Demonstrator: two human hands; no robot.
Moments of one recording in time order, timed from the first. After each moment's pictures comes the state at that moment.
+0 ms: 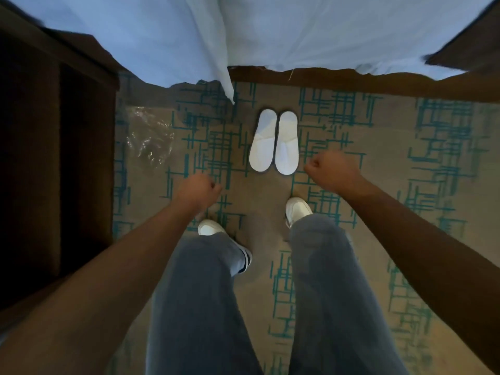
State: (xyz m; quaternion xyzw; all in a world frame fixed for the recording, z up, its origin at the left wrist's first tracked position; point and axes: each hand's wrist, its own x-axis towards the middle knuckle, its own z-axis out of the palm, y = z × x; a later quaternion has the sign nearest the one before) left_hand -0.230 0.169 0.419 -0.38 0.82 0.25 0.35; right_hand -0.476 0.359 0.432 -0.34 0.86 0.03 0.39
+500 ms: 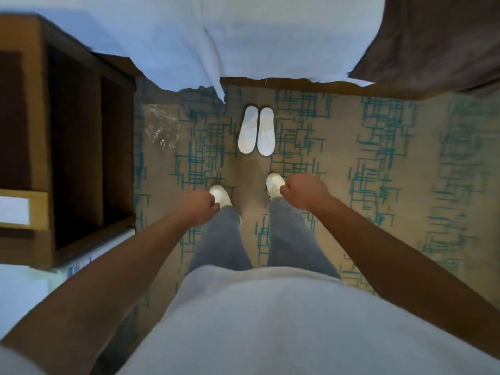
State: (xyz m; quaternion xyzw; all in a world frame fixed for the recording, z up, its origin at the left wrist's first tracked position) left_hand -0.186 0.264 0.671 -0.29 0.81 0.25 0.44; right_hand -0.409 0.440 0.703 -0.35 0.82 0.10 0.44
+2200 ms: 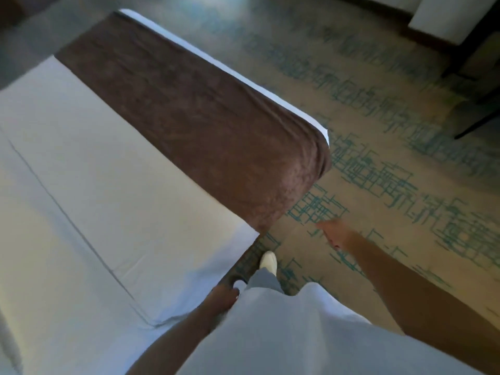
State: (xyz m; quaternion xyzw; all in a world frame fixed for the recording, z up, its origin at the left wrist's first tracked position) left_hand -0.618 0.200 0.666 -0.19 0.82 0.20 0.50; right_hand -0.728 0.566 0.805 0.36 0.76 -0.43 0.34
